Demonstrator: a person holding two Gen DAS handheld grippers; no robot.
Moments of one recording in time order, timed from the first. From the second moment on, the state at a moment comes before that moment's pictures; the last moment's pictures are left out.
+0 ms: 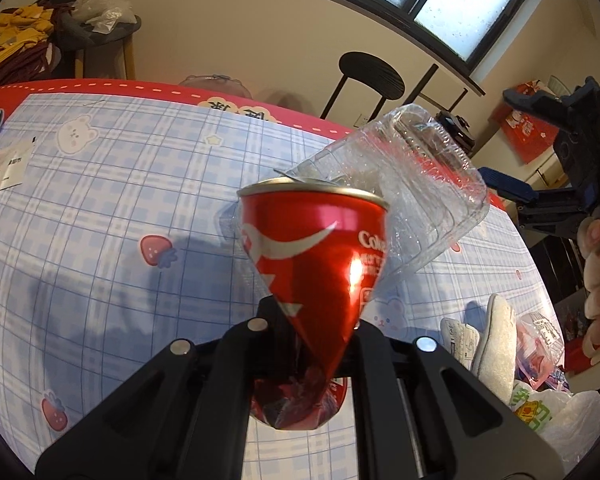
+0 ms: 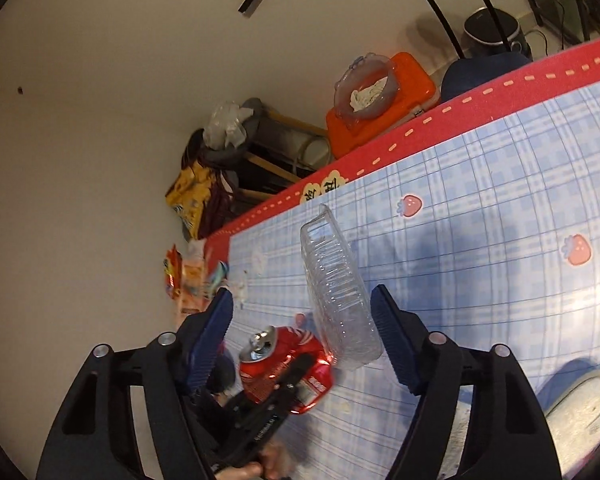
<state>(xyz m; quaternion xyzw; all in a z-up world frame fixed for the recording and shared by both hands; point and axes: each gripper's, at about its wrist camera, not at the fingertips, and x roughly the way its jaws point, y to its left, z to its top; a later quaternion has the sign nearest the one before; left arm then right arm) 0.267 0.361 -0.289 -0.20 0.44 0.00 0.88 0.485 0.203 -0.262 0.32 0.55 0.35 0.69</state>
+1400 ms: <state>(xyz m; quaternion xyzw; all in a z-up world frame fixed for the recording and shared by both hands) 0.189 0.323 -0.143 -0.21 0.34 0.01 0.92 0.368 0.178 -0.136 0.12 0.41 0.39 0.81</state>
